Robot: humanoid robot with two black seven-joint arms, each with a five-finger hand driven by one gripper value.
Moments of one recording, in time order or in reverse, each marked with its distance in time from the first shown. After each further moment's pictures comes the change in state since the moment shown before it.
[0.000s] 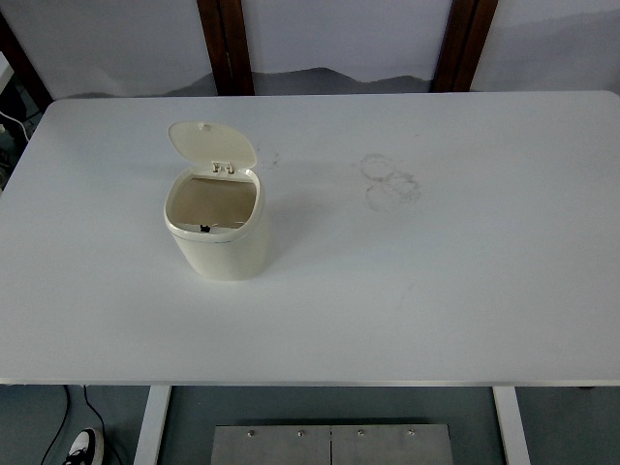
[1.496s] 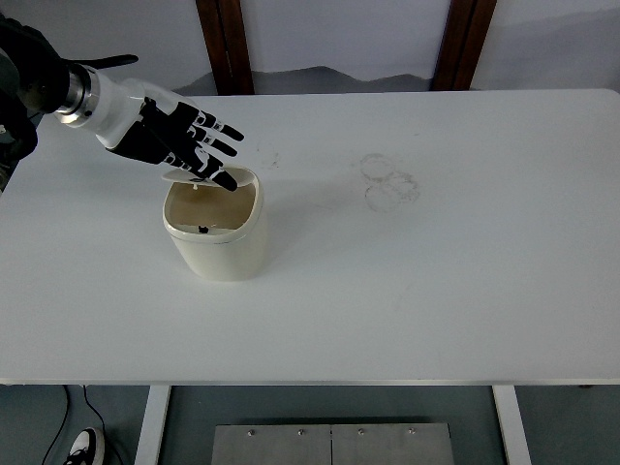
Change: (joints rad) left arm -0.597 -0.049 0.956 -0.528 0.013 0.007 0.380; right arm 0.003 0.000 -0.002 0.000 0.000 0.000 0.000
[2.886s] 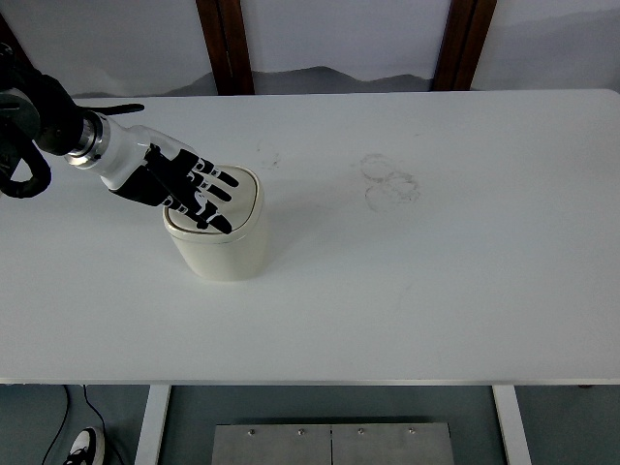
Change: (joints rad) left arm 0.065 -0.022 0.068 -0.029 0.002 0.002 0.000; right arm 0.000 0.000 0.001 0.000 0.001 0.000 0.000
